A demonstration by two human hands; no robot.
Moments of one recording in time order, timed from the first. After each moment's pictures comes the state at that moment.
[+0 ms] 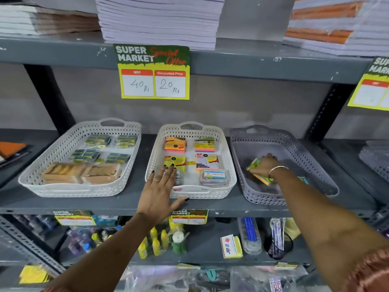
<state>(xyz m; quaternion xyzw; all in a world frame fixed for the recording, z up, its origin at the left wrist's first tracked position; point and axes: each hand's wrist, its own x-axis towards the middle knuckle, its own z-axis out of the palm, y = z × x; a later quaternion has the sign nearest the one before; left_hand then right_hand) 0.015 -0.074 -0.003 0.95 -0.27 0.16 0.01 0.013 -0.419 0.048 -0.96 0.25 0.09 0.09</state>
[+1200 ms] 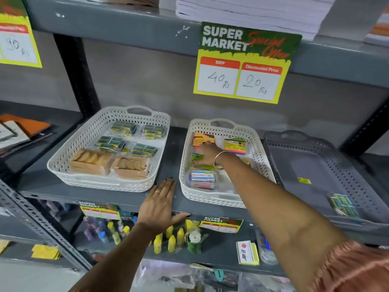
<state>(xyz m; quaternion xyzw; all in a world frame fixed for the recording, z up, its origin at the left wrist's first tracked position) 0.042 0.002 -0.056 0.97 -0.23 0.06 0.06 0.146 -0.197 0.040 -0.99 -0.04 0.13 0.06</state>
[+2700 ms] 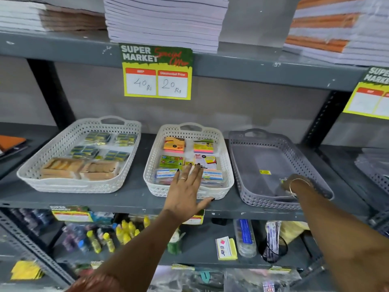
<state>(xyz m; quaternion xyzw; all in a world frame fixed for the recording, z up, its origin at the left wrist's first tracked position) -0.006 -0.141 0.007 0.94 -0.31 0.13 0.00 -0.038 -0.461 0.050 -0.89 0.44 0.14 0.05</state>
